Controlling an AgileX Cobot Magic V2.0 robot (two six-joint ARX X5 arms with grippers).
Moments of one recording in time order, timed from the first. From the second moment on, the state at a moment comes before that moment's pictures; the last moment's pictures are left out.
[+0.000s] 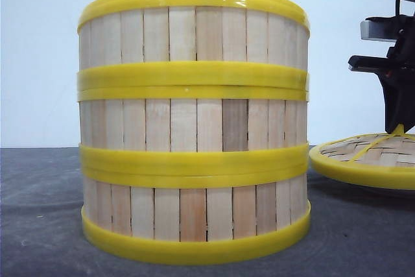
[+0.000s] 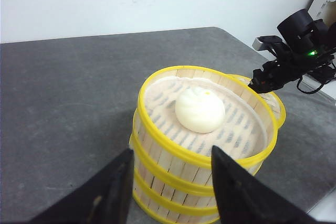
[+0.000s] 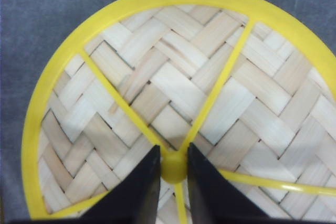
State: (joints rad) left arm -0.49 0.38 1.03 -0.91 0.16 -0.14; right arm 0.12 1.44 0.98 -0.55 -0.05 0.17
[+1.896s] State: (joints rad) left arm -0.49 0.38 1.03 -0.91 0.16 -0.14; right arm 0.79 1.49 1.71 -0.99 -0.11 0.10
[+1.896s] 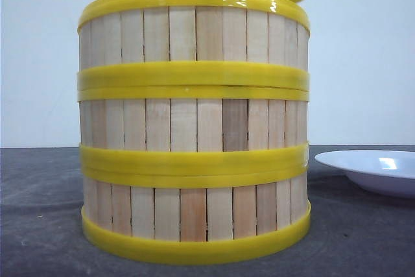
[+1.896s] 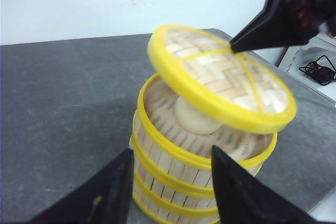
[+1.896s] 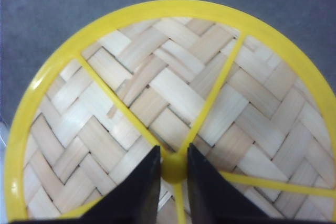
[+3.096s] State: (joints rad) left arm -0.49 0.38 1.03 -0.91 0.16 -0.14; right arm 0.84 1.60 1.71 -1.04 -0.06 0.08
